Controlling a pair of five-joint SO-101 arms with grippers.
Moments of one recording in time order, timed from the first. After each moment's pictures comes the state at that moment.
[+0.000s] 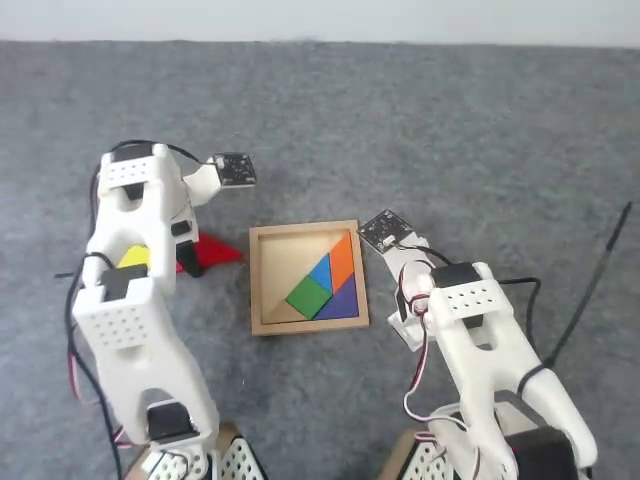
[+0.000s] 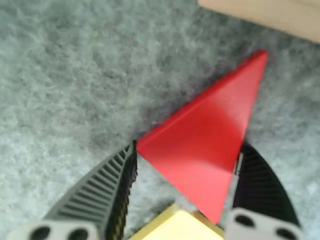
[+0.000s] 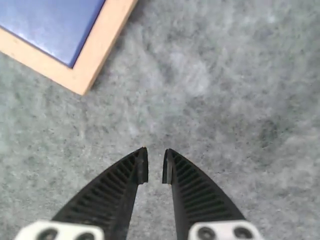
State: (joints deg) left arm -18.5 34.1 -6.3 76.2 -75.7; right arm -17.1 -25.1 58.2 59.8 24.2
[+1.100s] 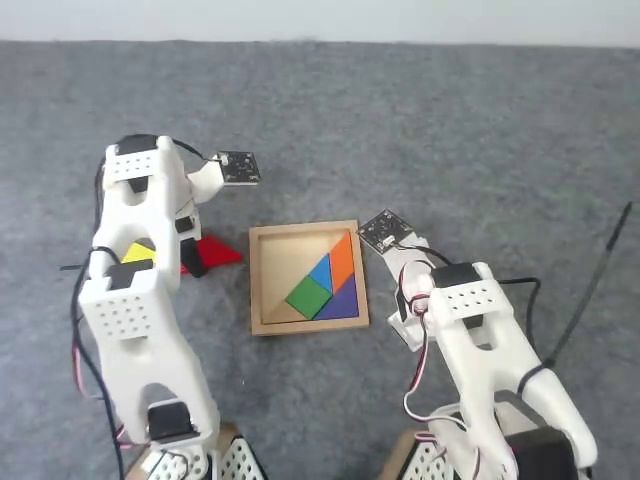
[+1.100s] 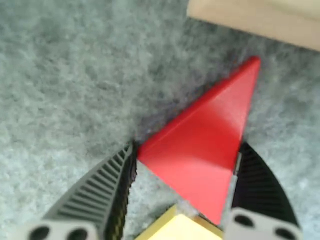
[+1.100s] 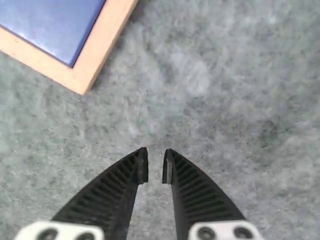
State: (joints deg) left arm -17.8 38.8 -12.8 81.9 -76.6; right arm -17.1 -25.1 58.2 59.8 24.5
